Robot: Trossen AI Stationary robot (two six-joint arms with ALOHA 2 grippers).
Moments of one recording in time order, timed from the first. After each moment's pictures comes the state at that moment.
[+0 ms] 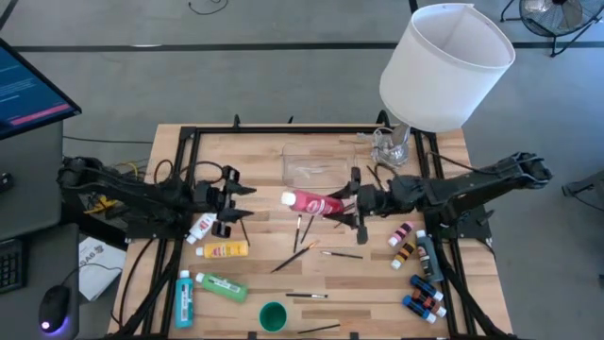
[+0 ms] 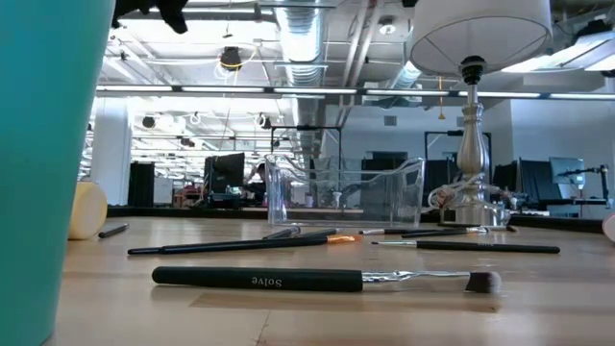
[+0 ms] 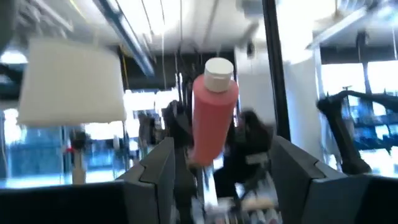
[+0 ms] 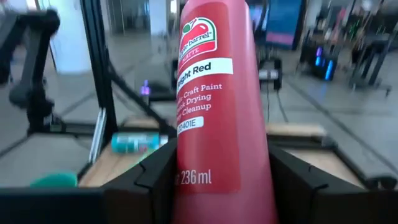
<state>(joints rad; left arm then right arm) -0.13 1.01 0.24 1.25 -0.06 0.10 0.24 1.19 0.84 0.30 0.19 -0.02</state>
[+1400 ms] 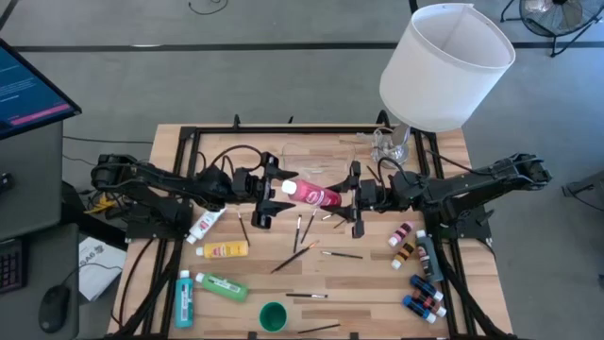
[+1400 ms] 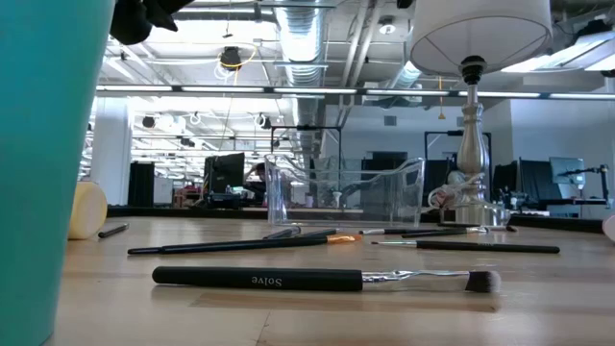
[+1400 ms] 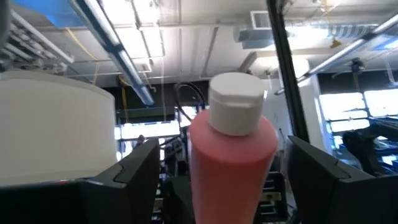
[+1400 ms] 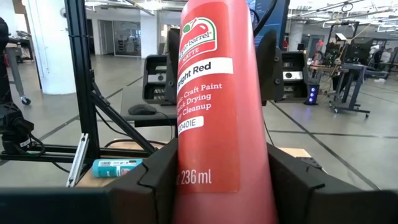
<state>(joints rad) -0.05 1.45 0.71 1.31 0.08 0.07 0.19 1.22 0.81 0.46 0.19 -0.06</state>
